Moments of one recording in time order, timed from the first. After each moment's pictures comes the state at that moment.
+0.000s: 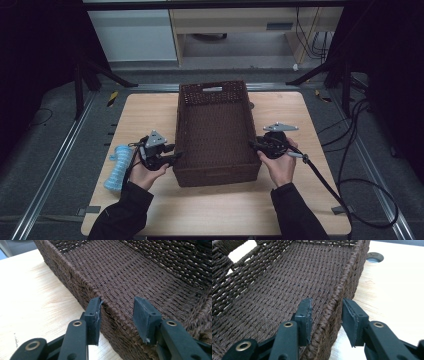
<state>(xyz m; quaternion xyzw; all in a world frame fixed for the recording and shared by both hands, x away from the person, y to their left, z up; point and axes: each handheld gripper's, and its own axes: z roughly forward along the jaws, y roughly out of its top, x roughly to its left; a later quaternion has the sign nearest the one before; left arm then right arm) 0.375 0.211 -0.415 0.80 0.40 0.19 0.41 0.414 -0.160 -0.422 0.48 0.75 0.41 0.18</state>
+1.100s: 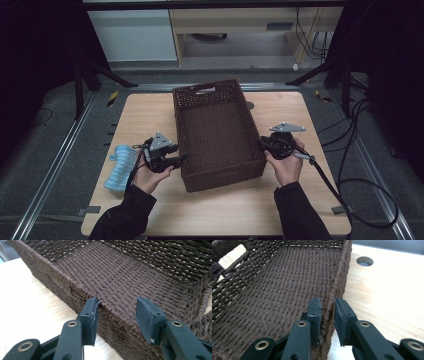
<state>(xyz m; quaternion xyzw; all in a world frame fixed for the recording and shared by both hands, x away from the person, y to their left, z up) 0.369 0.197 -0.415 0.80 0.39 0.19 0.41 0.407 -0.176 -0.415 0.47 0.76 0.41 0.20</state>
